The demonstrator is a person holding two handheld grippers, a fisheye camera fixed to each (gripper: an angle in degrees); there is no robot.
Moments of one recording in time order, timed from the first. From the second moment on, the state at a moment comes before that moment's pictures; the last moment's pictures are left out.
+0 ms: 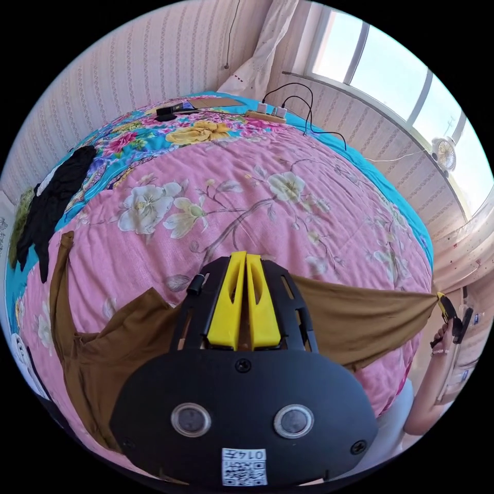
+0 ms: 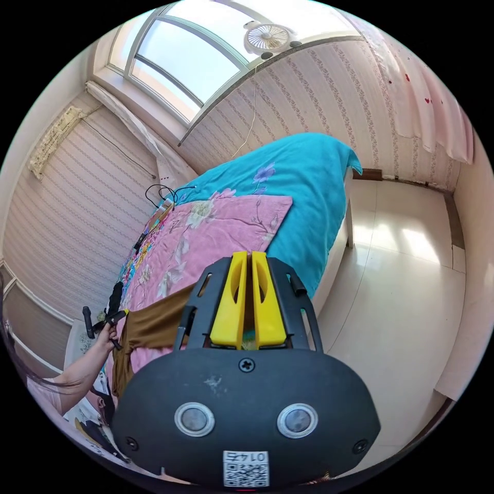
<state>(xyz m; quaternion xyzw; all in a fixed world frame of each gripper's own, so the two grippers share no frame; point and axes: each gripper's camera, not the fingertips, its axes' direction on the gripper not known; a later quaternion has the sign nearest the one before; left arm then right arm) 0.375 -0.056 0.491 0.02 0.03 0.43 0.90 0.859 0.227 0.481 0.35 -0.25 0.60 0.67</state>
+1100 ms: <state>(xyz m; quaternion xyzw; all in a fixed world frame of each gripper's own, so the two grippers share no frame) -0.073 -0.092 0.286 0.08 0.00 0.26 0.96 0.434 -0.400 0.309 0.28 -0.44 -0.09 0.85</state>
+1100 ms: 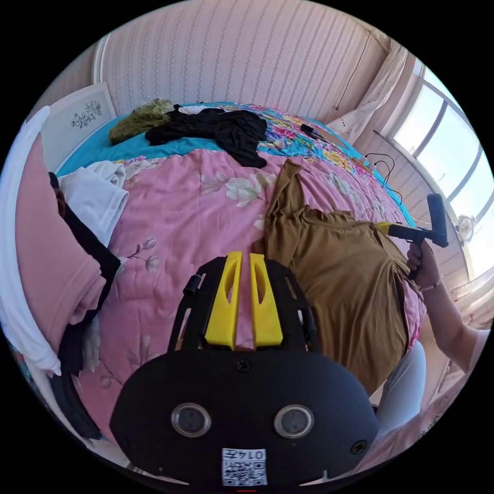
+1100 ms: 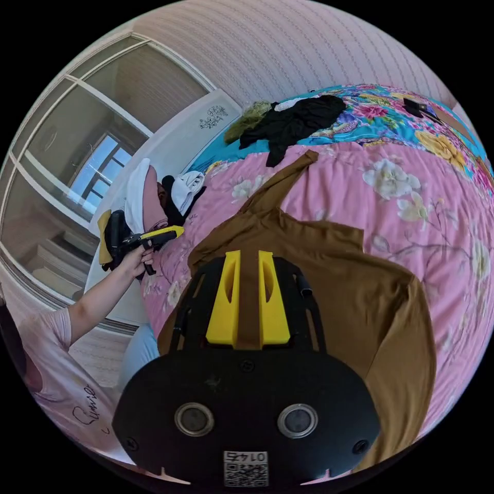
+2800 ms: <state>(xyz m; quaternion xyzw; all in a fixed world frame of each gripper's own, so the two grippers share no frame) -0.583 0.270 0.068 0.14 0.05 0.03 0.99 -0.054 -0.396 0.481 0.32 -0.37 -0.36 0.79</state>
